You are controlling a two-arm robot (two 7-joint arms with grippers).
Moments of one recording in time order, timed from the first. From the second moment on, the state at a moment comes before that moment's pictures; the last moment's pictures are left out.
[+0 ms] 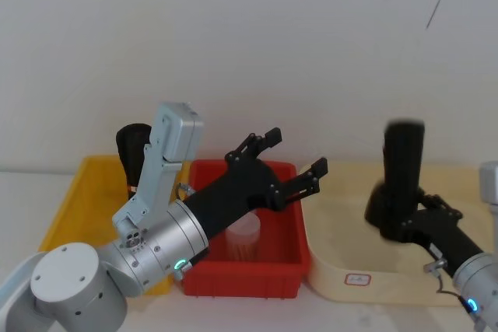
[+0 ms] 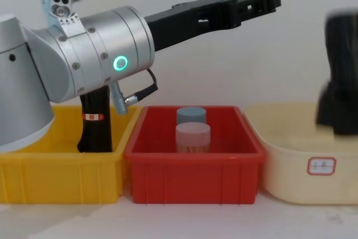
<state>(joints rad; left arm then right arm) -0.42 0.23 0.48 -1.58 -0.51 0.00 -0.47 0.18 0.36 -0.19 -1.61 0.39 0.16 0.15</state>
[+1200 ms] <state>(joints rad) -0.37 0.26 0.42 -1.63 -0.46 -0.02 -0.36 0.20 0.35 -0.19 -1.63 0.40 0.19 0.24</state>
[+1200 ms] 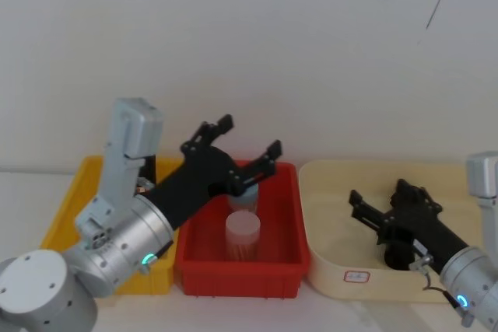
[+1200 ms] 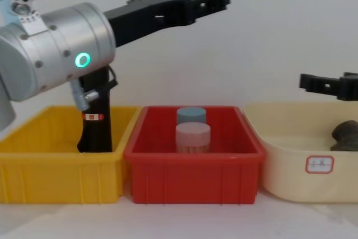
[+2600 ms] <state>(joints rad) -0.24 0.34 0.26 -1.73 -0.39 -0.01 -0.19 0.36 0.34 -0.43 -1.58 0.44 0.32 0.41</state>
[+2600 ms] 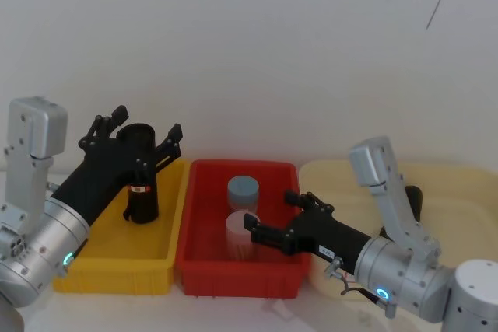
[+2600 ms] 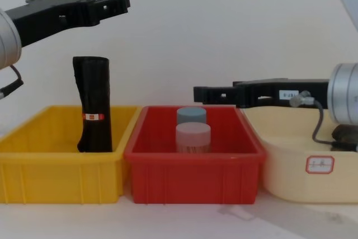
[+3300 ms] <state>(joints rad) -0.23 0.34 0.25 -1.74 -0.39 -0.01 -0.19 0.49 0.31 -0.55 -1.45 0.35 0.36 0.41</state>
